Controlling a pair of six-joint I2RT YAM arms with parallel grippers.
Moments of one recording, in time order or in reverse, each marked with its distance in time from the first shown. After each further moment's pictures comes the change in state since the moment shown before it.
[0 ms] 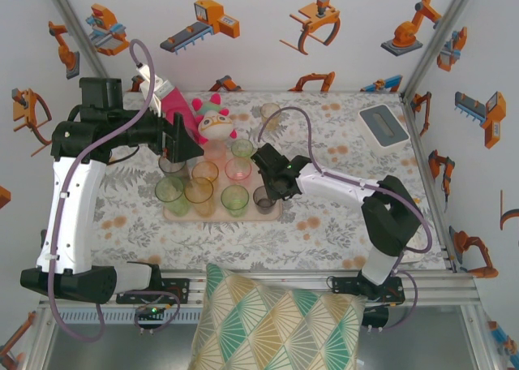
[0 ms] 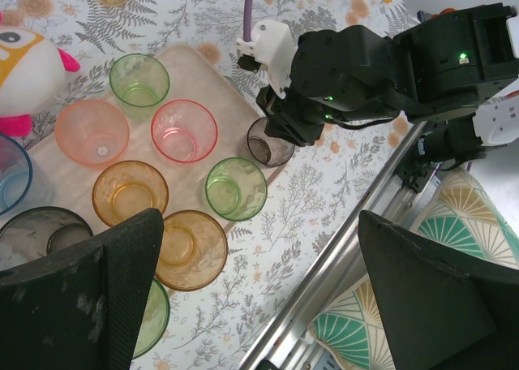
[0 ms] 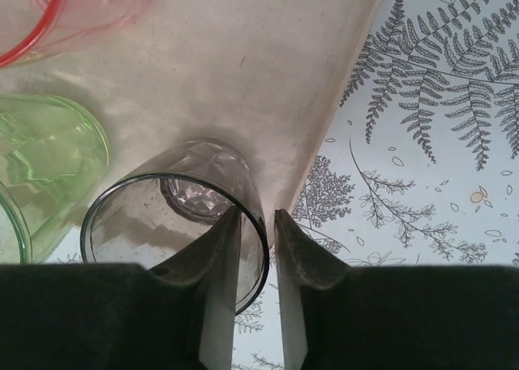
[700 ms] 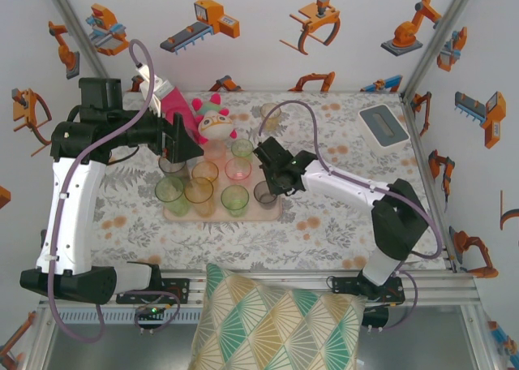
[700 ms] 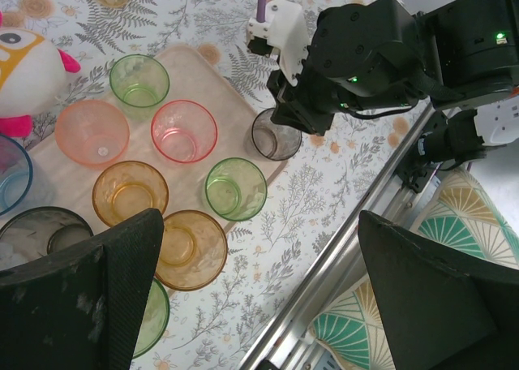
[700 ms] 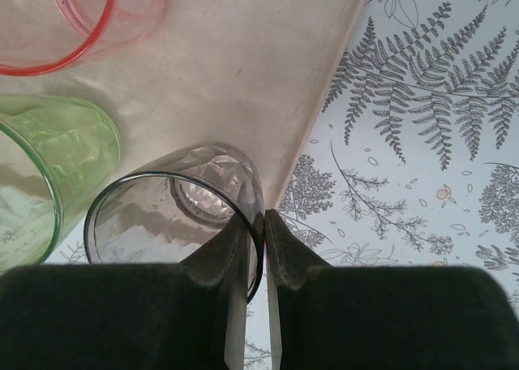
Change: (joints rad) left arm 0.000 -0.003 0.000 0.000 0.000 0.000; right arm -0.008 -0.042 0.042 -0.044 0.009 -0.040
